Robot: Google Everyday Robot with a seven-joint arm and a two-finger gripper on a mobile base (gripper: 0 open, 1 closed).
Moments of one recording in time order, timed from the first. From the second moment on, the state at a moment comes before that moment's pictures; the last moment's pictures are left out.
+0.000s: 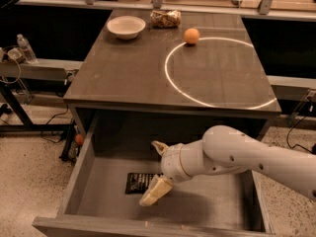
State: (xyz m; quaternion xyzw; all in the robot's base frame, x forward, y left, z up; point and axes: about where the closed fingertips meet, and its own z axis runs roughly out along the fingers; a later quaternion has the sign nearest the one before) arm 0.442 0.024 0.650 -0.60 0.68 0.25 0.33
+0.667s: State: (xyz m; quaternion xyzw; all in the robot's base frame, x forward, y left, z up) arm 0.461 0.042 0.612 -0.56 0.70 0.25 0.36
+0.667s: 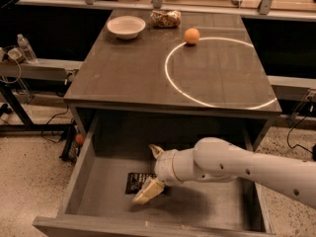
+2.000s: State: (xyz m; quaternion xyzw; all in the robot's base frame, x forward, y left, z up) arm 0.464 0.013 0.606 -0.55 0.72 0.20 0.37
